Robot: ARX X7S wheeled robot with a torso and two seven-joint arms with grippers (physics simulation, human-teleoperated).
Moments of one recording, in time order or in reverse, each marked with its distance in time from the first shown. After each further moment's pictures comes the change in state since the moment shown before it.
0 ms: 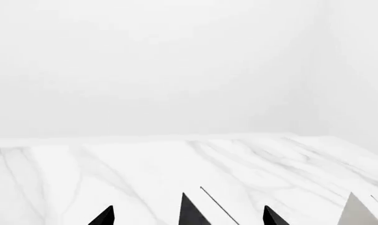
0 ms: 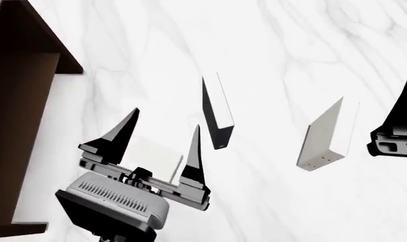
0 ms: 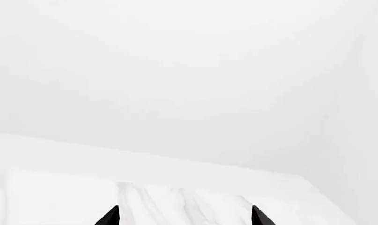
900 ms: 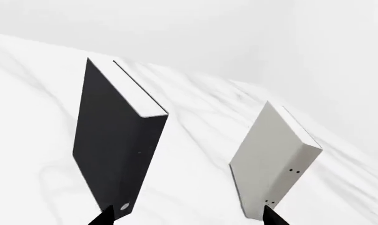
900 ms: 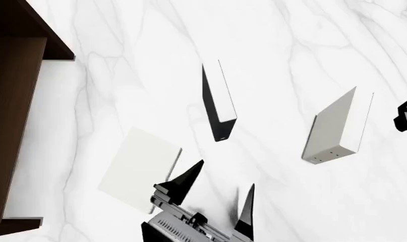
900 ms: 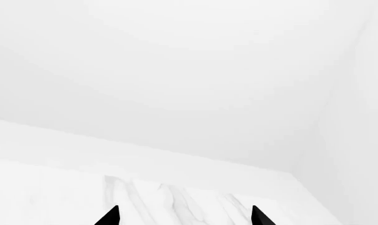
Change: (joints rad) left arm 0.121 0.150 0.225 -0.325 0.062 0.277 0.152; right arm 0.140 0.000 0.171 0.000 0.217 0.177 -0.026
